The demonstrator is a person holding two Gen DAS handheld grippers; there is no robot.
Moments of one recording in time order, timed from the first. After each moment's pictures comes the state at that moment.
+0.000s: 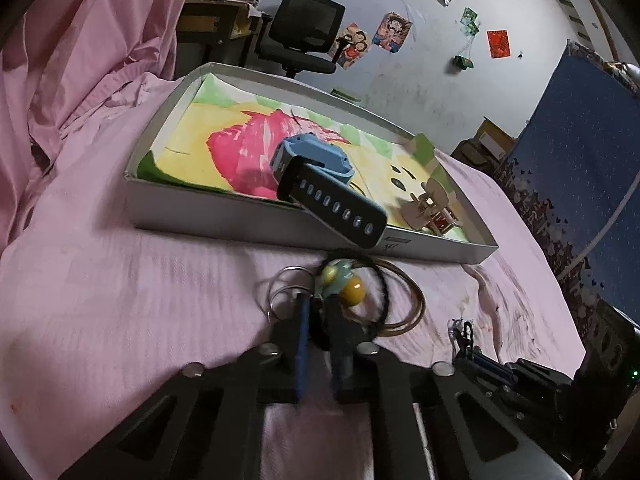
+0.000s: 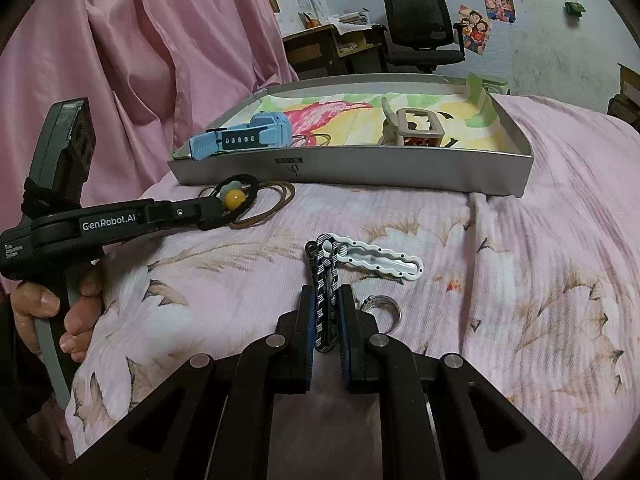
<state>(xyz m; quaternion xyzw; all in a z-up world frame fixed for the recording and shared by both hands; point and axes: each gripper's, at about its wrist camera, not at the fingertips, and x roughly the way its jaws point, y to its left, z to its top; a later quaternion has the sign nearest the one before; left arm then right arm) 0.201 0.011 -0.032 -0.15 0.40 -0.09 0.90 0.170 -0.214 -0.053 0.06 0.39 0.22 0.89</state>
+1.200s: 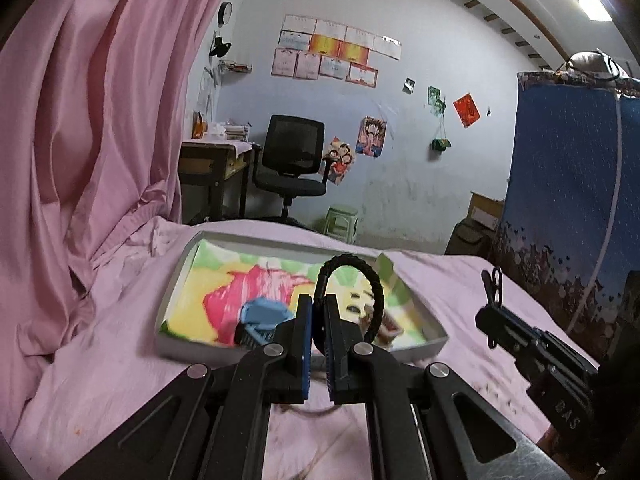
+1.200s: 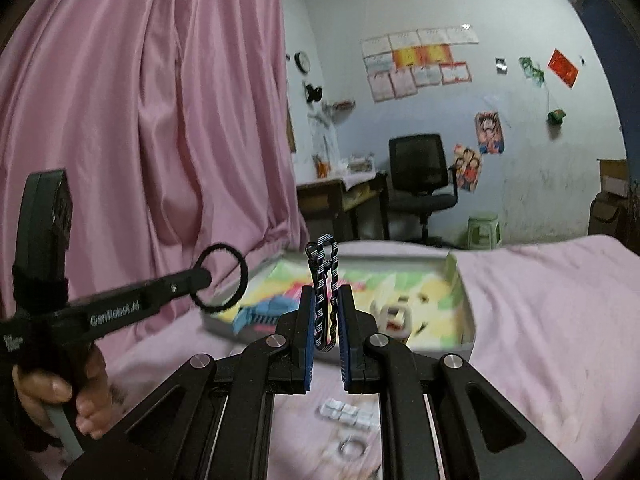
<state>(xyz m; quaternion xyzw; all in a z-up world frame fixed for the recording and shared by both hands) 0.150 -0.040 0.058 -0.08 0.18 -0.05 0.98 0.141 -0.249 0.044 0.07 0.12 0.20 0.97</state>
